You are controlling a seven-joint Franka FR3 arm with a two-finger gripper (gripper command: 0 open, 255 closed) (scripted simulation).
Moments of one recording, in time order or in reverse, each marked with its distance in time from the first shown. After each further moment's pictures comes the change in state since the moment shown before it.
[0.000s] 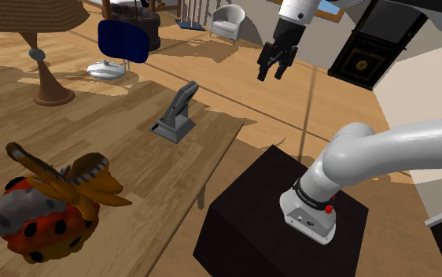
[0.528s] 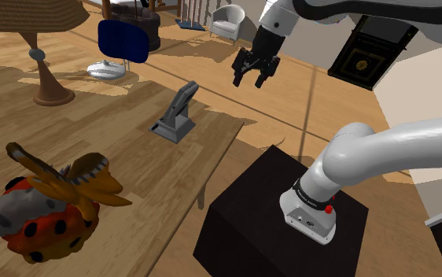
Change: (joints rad) arm 0.002 0.018 0.138 -0.078 0.120 0.211 0.242
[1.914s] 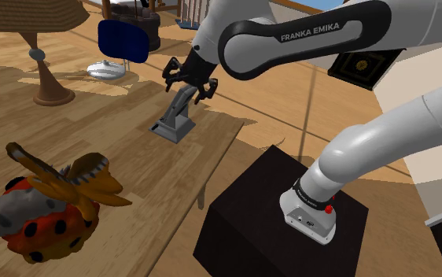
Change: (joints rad) arm -0.127 0.340 0.449 0.040 0.062 0.631 0.678
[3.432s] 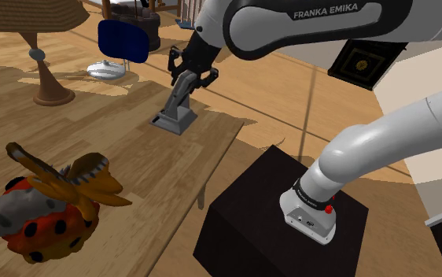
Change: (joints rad) arm 0.002 -0.040 -0.025 0.071 -0.001 -0.112 -0.002
